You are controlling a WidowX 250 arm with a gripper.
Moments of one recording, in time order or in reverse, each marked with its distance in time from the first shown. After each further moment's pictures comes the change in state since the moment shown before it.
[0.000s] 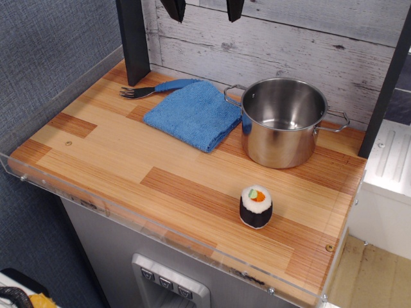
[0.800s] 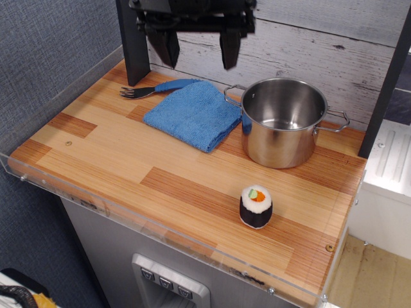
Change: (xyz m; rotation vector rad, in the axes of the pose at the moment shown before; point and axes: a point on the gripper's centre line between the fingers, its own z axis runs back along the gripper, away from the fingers) arm -0.060 -0.004 0.013 -0.020 0.078 -0.047
